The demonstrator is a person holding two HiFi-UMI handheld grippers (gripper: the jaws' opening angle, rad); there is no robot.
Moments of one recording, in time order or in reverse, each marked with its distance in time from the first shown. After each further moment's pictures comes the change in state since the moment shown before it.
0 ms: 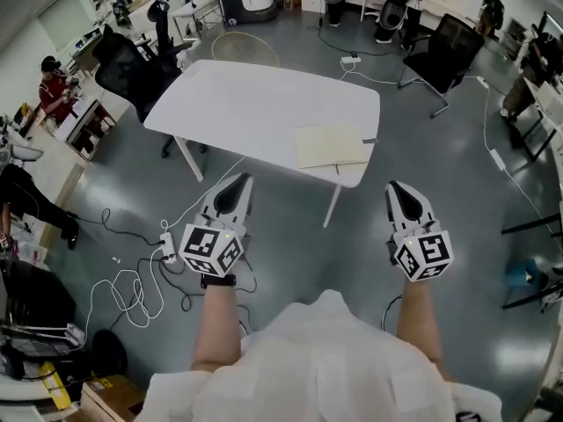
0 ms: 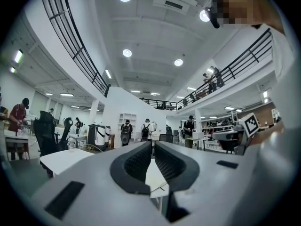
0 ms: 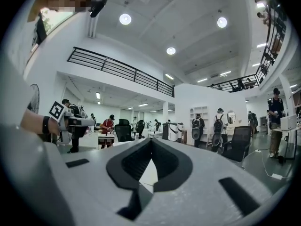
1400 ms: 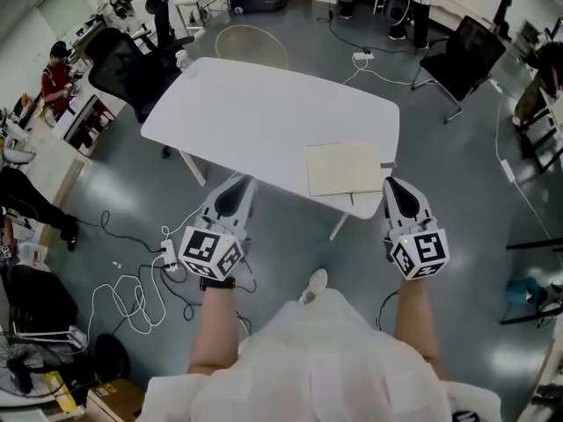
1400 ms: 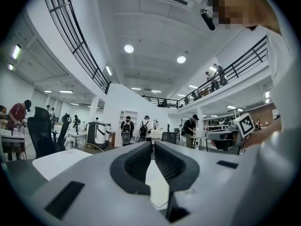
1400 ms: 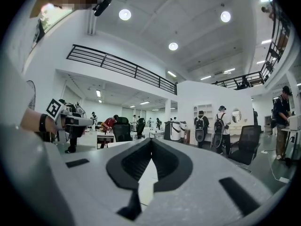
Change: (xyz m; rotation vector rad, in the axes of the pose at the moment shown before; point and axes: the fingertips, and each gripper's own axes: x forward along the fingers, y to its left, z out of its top) left arm 0.113 0.109 -0.018 -0.009 0.024 -0.002; right arm 0.179 -0.033 -0.015 -0.006 0.018 0.035
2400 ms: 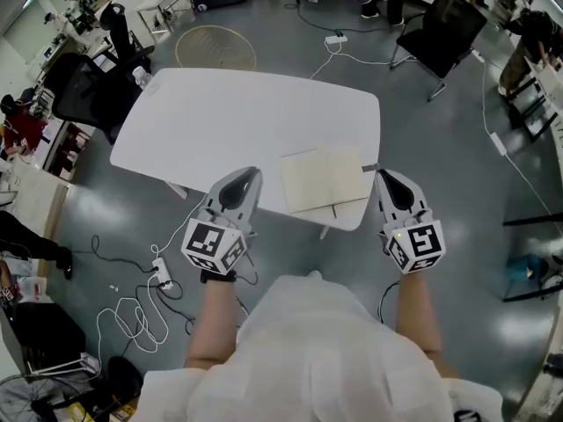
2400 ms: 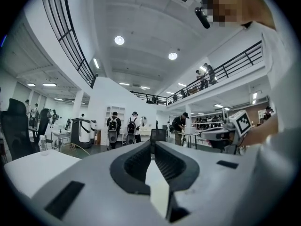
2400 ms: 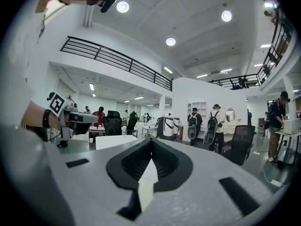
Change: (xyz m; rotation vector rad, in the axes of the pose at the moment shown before) left arm 0.153 -0.012 -0.027 0.011 0.039 -0.170; right arm 0.058 -0.093 -0.030 -0.023 0.059 -0.070
